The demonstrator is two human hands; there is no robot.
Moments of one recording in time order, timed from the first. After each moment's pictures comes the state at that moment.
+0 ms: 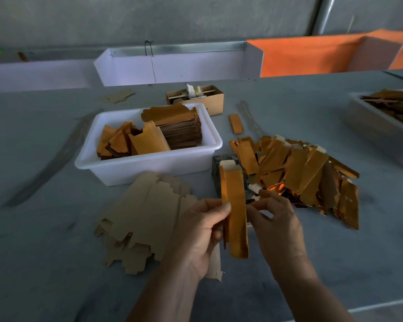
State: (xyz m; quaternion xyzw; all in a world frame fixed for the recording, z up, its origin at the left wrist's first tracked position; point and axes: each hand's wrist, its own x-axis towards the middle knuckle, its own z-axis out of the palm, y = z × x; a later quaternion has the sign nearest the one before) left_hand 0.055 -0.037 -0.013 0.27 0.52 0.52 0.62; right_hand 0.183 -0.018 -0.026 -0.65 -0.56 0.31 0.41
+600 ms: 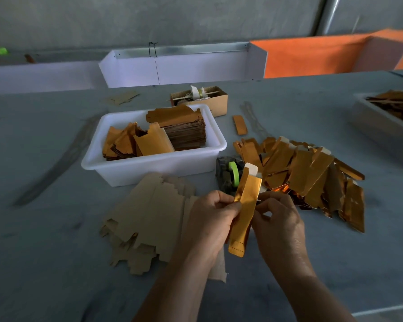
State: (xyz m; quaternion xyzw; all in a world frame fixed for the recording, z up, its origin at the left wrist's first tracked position) left_hand 0.064 -0.026 -0.001 0.43 0.63 0.45 0.47; right_hand 0.178 -0.013 -0.032 -0.64 -0.62 0.20 0.41
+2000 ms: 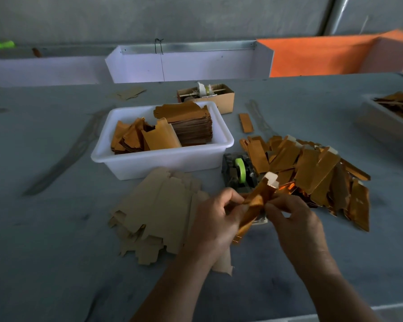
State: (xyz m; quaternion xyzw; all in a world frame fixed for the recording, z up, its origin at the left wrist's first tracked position) left_hand 0.055 -0.034 -0.016 0.59 0.60 0.41 0.35; right_hand 0.199 -0.015 -0.030 -0.63 -0.60 0.27 0.41
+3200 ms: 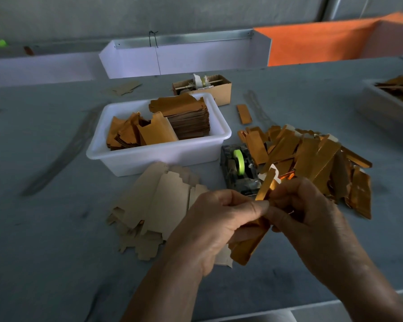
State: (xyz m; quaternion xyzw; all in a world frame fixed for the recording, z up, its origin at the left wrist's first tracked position) left_hand 0.053 -0.061 0.035 0.38 0.53 0.41 0.64; right_hand 0.204 -0.053 0.019 -0.54 -0.68 0.32 0.38
